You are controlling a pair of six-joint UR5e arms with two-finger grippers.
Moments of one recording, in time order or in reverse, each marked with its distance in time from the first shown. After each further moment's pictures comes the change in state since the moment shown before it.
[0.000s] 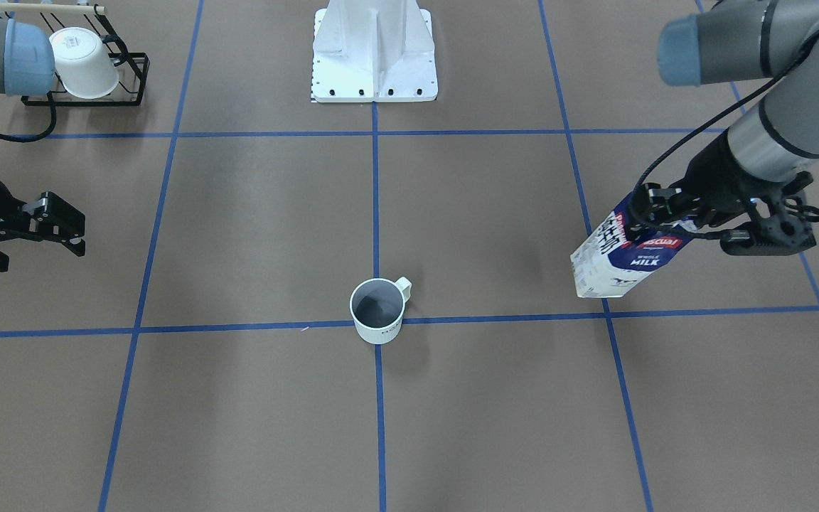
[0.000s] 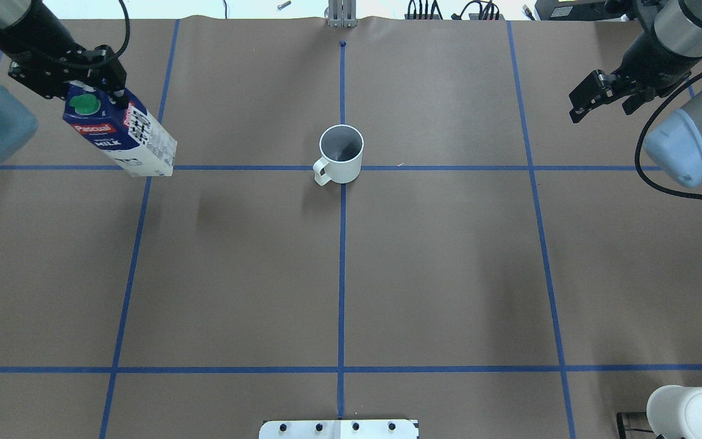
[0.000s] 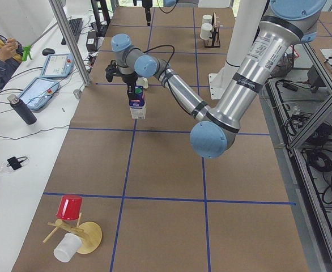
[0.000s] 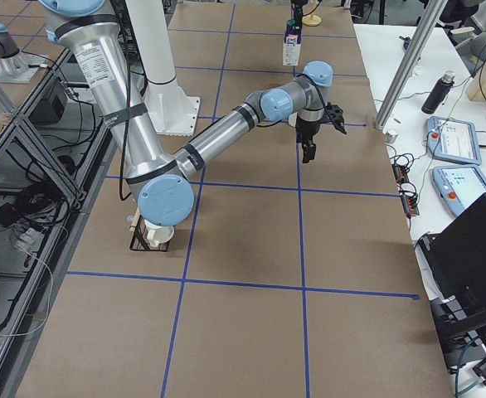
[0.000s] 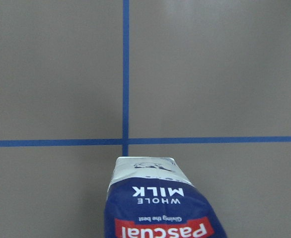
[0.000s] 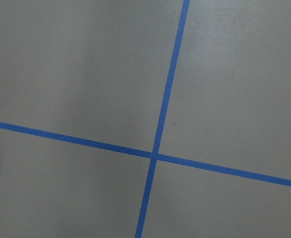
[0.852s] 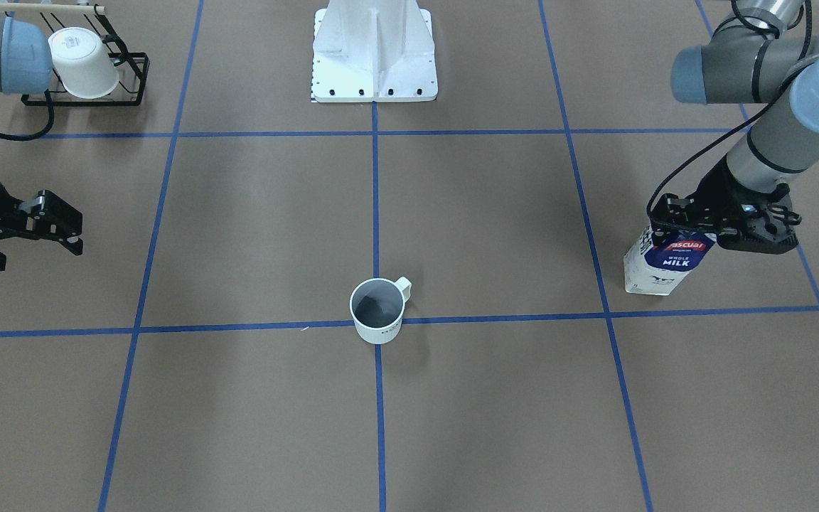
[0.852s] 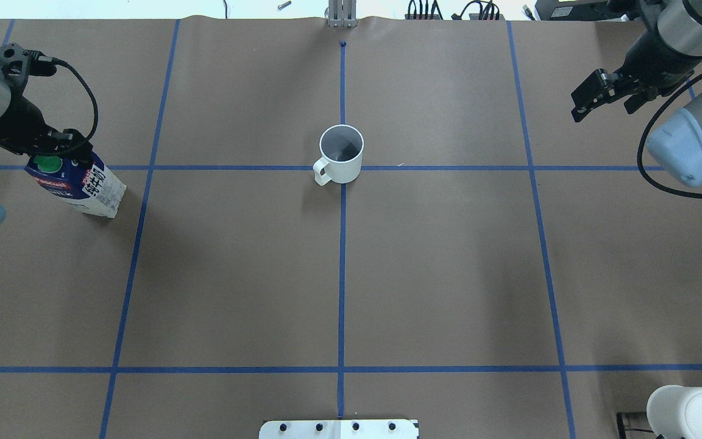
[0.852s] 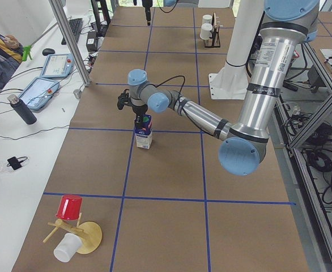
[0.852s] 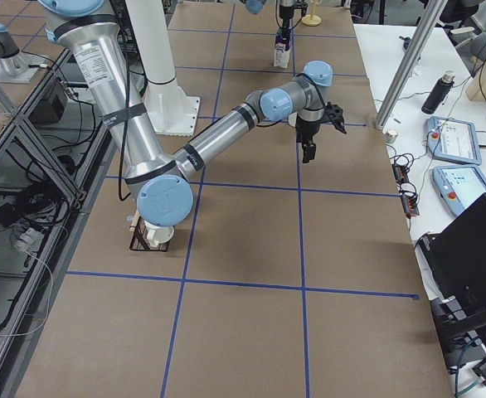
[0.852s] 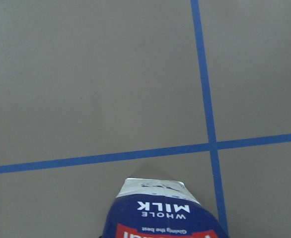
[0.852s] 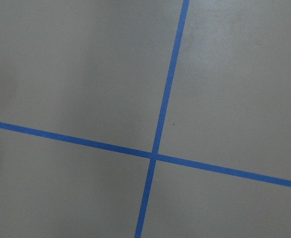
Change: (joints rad) left arm 0.059 0.338 -0.030 -0.330 0.121 0.136; right arm 0.000 0.001 0.003 0.000 0.001 -0.002
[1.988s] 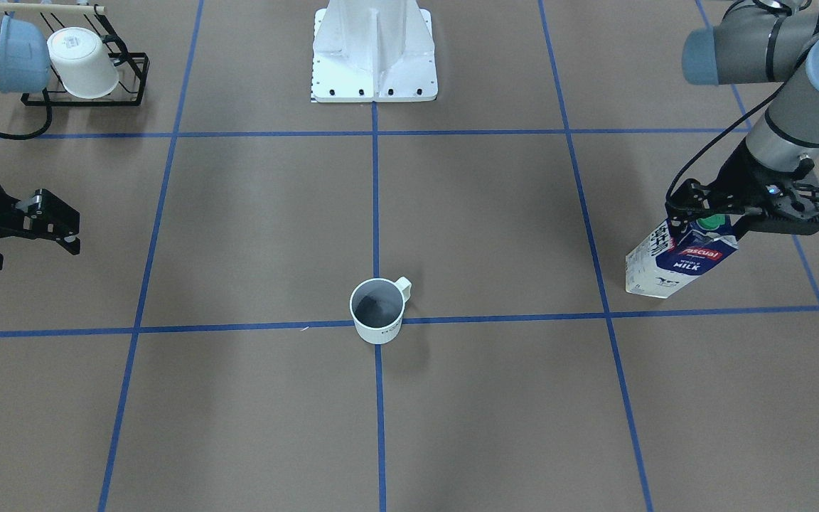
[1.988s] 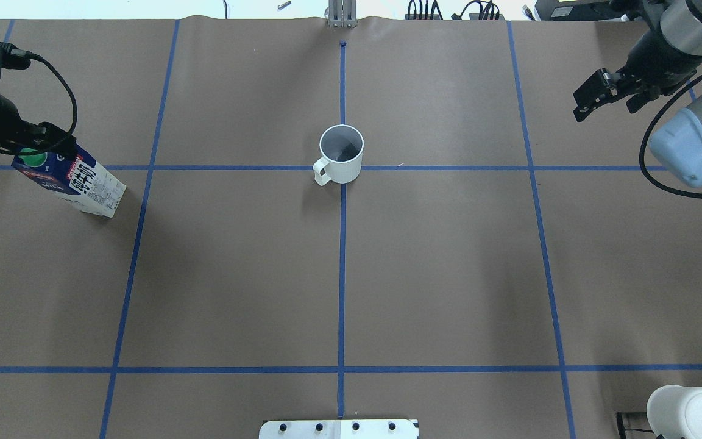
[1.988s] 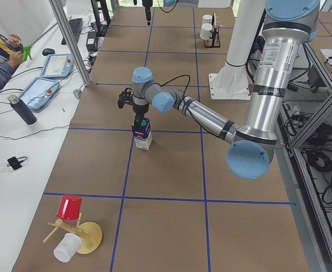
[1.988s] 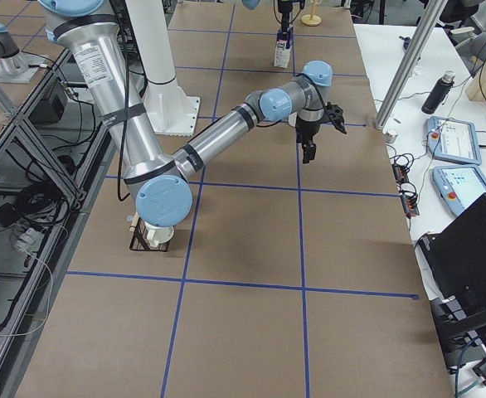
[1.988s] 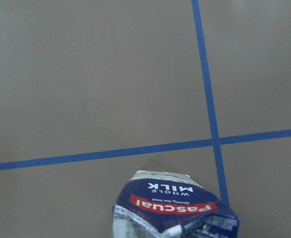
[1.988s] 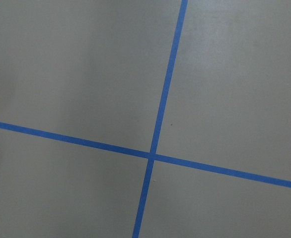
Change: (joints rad) left arm -0.010 0.048 -0.065 -0.010 0.109 0.003; right arm 0.005 -0.004 0.005 0.000 -0.001 -0.006
